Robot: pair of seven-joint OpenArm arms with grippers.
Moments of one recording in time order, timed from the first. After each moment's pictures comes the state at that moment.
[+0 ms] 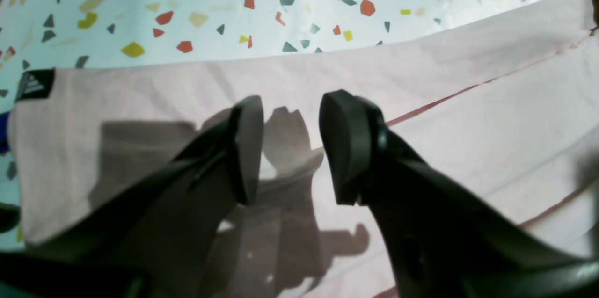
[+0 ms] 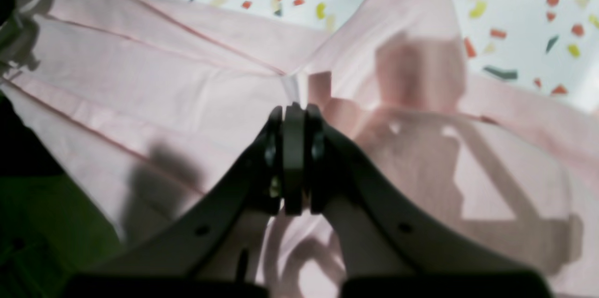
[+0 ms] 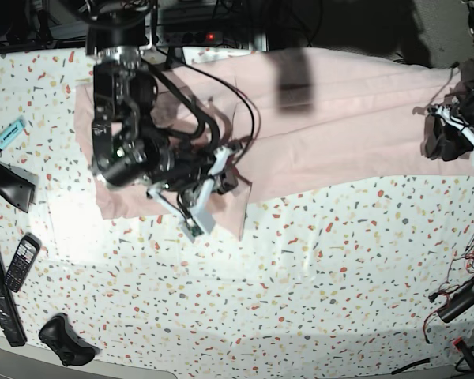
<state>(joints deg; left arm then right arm) 14.0 -21.7 -27.6 84.7 -32.1 -41.2 31.6 3.3 3.1 -3.3 102.3 24.7 30.0 -68.9</state>
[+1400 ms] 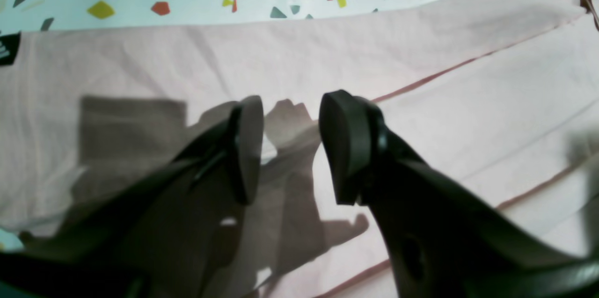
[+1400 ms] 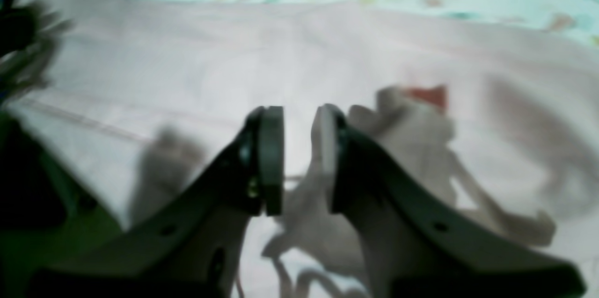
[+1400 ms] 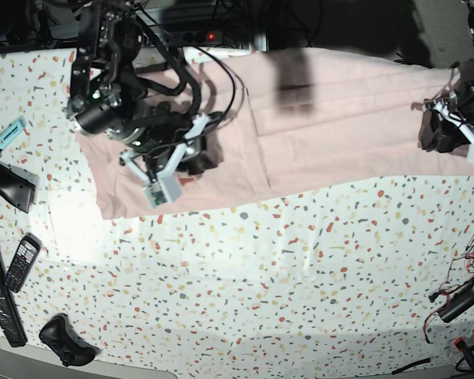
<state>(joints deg) 14.2 -21.7 -27.6 84.7 -34.9 -41.2 37.7 -8.5 3.3 4.2 113.6 24.1 29.0 -60.2</state>
